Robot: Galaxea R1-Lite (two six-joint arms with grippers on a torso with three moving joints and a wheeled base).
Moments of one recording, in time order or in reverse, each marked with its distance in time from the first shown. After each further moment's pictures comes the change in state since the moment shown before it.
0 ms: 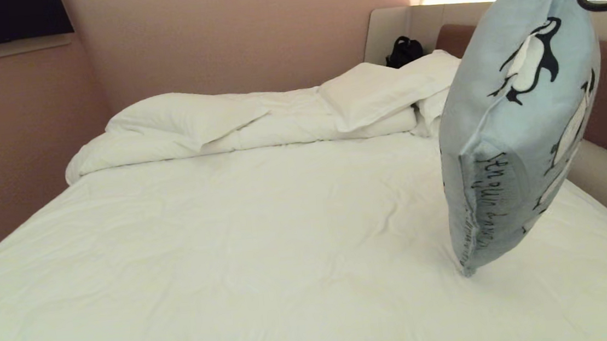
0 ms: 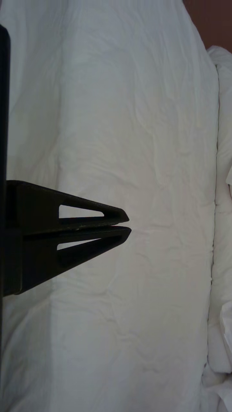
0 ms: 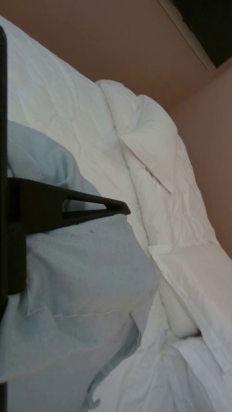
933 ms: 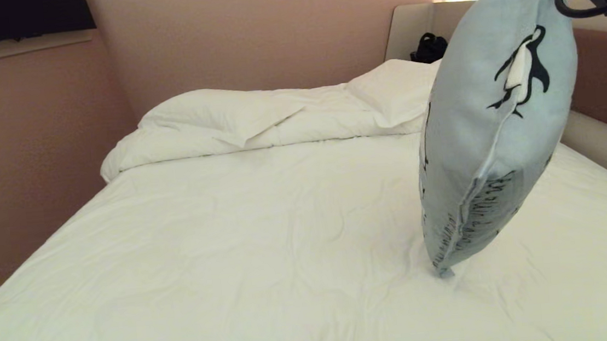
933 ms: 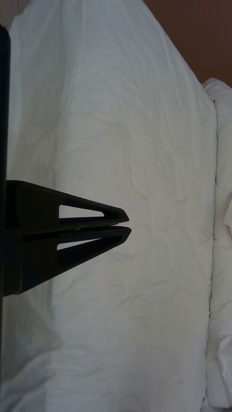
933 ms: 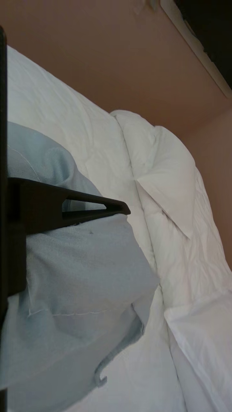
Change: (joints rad) left arm 0.000 0.000 0.000 0.000 0.000 -0.001; right arm 0.067 0.016 0.000 -0.006 0.001 -0.001
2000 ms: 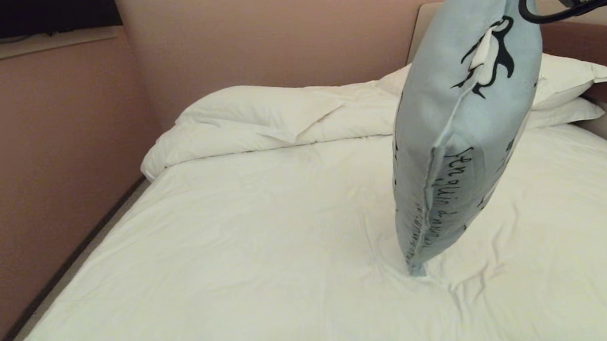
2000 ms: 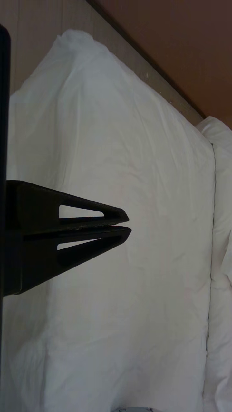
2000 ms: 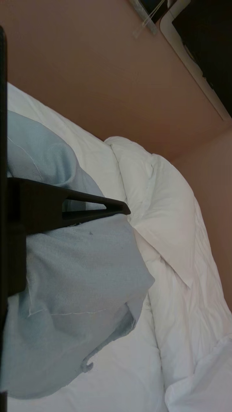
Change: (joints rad) left arm 0.000 0.000 0.000 0.000 0.000 0.001; right arm 0.067 0.043 0.000 -0.098 -0.056 -0.001
